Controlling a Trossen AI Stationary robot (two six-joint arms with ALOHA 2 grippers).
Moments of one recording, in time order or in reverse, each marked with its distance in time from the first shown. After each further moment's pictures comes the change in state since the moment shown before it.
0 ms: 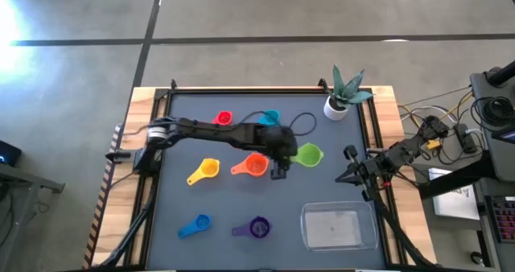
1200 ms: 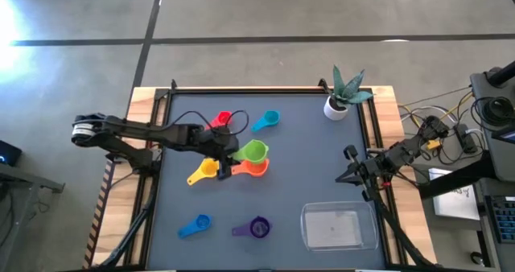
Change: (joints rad) left arm 0.006 -0.678 -0.816 0.123 0.011 -0.228; right arm 0.000 0.000 0.000 0.000 0.000 0.000
